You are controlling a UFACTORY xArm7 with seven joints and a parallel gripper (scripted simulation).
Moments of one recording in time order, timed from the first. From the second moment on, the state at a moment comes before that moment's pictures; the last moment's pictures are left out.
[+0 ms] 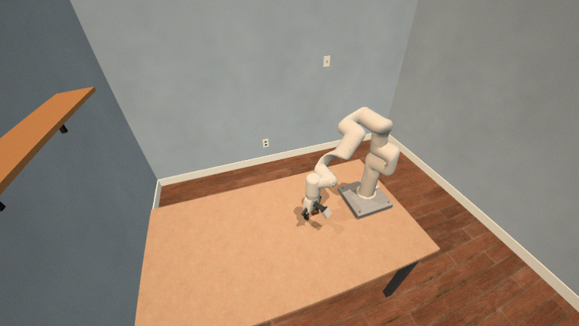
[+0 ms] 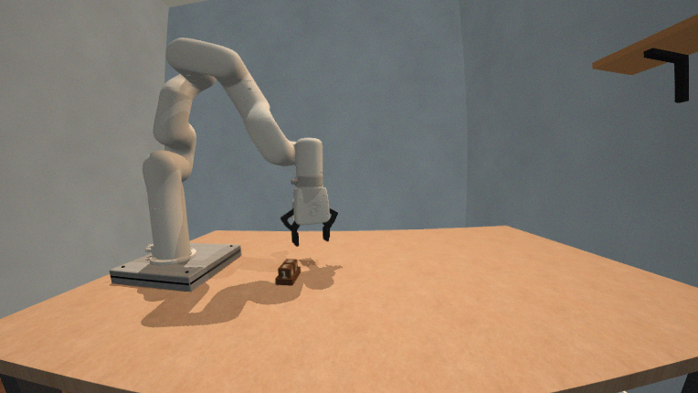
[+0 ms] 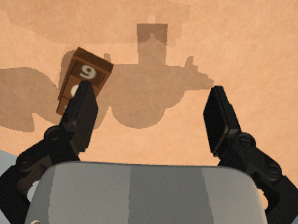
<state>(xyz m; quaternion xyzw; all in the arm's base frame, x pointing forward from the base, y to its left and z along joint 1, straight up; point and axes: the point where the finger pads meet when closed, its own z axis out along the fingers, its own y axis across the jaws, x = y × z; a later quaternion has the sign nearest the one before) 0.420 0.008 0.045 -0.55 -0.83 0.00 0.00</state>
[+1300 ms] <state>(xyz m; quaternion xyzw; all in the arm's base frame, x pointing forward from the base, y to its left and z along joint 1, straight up) 0.422 -0.022 0.042 -0.66 -0.75 0.00 0.00</state>
